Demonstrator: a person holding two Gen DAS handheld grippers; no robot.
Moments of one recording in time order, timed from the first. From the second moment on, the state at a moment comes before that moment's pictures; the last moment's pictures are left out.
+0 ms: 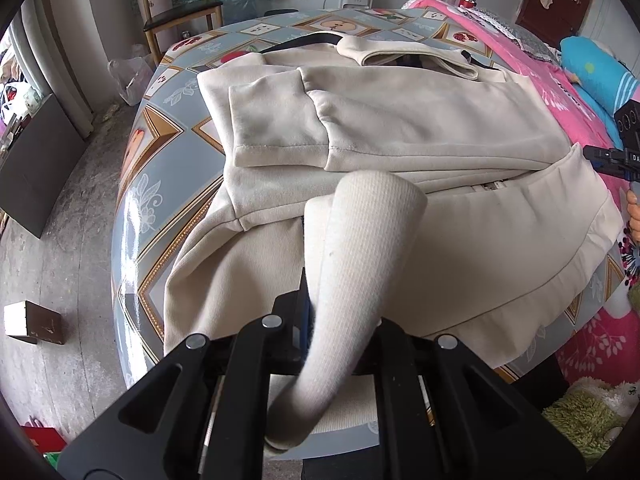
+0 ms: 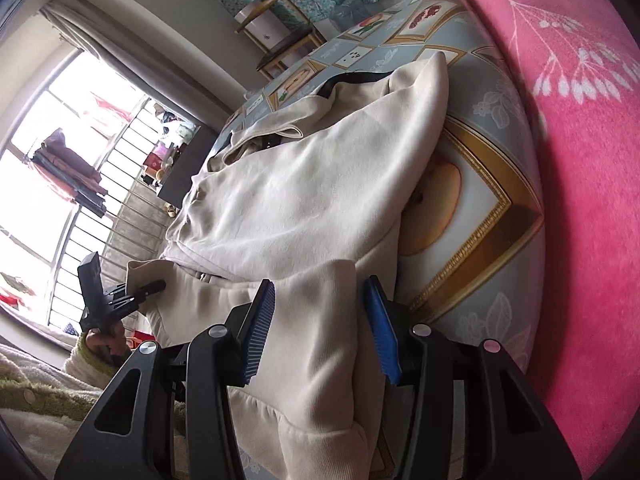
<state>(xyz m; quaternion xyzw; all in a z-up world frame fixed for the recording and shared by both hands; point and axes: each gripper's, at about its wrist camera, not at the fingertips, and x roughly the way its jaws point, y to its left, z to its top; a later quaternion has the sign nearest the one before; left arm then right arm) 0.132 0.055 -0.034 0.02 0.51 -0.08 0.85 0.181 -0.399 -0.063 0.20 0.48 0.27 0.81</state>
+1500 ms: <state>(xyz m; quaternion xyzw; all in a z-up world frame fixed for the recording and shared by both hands) 0.315 0.102 0.090 -0.07 0.40 -0.19 0.89 0.299 -0.369 0.087 0.05 0.32 0.04 0.95</state>
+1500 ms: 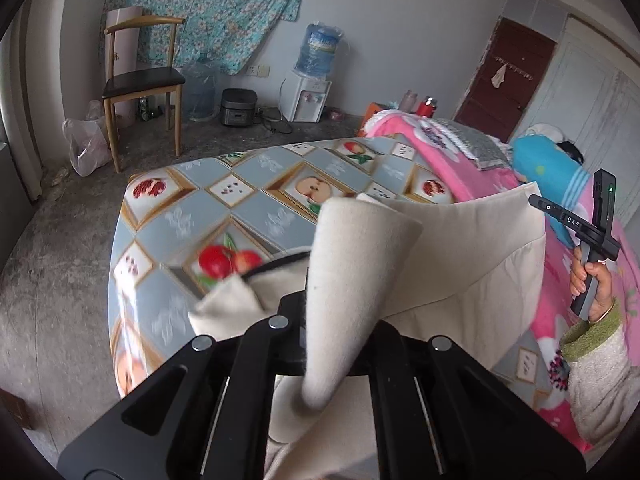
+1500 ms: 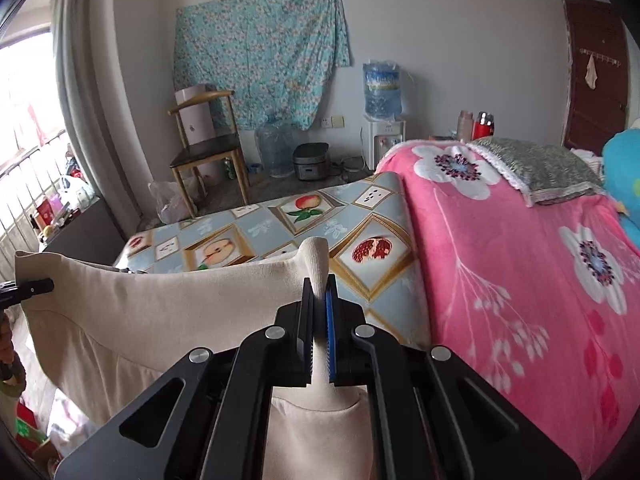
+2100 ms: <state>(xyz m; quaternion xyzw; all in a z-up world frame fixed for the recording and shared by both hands) 0.416 0.118 -0.035 -0.13 0.54 -0.13 0.82 0.439 -0.367 -0.042 0.03 0.48 0.04 0.87</state>
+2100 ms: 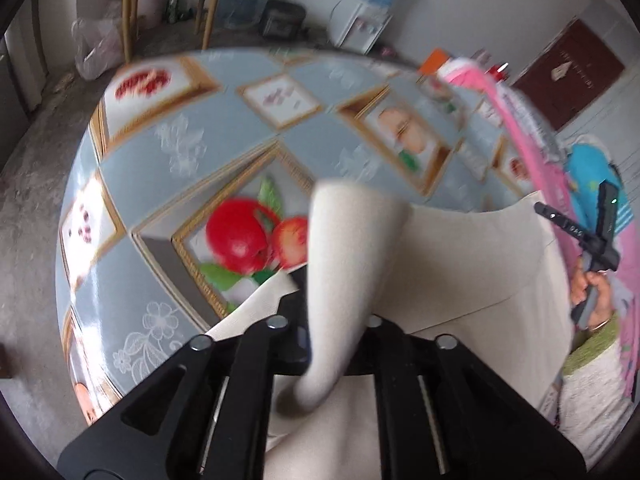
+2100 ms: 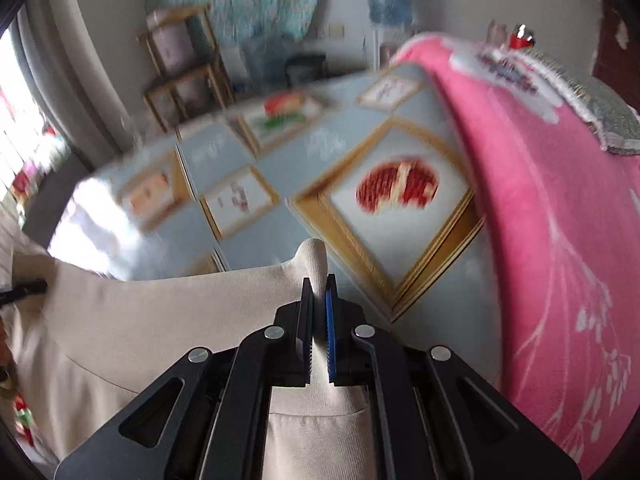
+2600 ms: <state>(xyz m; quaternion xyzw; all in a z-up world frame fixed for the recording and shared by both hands) 0.275 0.113 0.031 -0.09 0.46 -0.15 0.87 0.237 -0.347 0.018 -0.01 0.45 0.11 0.89</state>
